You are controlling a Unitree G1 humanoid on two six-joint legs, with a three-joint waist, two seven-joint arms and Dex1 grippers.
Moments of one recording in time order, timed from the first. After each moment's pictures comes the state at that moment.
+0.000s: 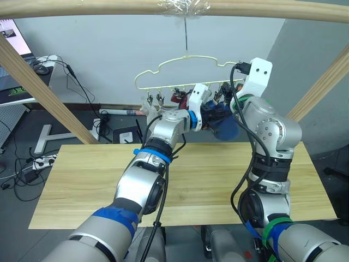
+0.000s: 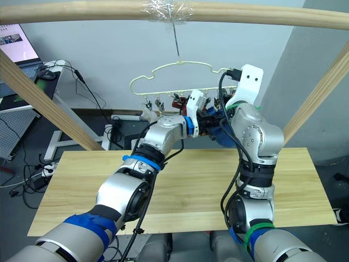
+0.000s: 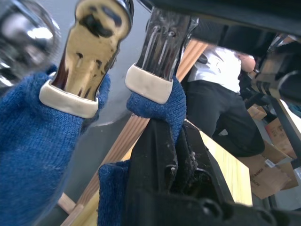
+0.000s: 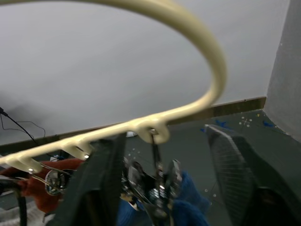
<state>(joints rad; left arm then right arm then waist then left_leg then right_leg) -1.15 -0.01 -0.03 0.96 -0.16 0.22 -0.86 -0.92 0.04 -0.29 -0.13 0.25 1.06 -0.22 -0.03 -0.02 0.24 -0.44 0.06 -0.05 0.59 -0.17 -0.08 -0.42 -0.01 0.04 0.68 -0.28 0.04</state>
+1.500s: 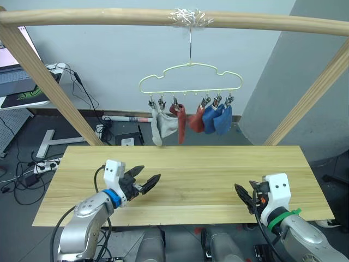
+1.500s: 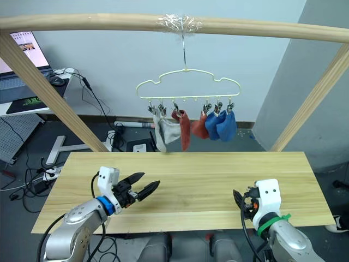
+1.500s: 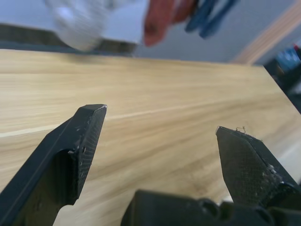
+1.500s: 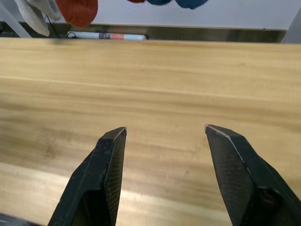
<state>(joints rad) 0.14 0.35 0.17 -0.27 -0.33 0.44 -0.68 0.41 -0.26 -0.10 -0.83 0.35 0.83 0.22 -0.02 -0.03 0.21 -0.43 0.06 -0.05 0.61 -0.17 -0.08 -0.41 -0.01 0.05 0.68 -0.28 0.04</state>
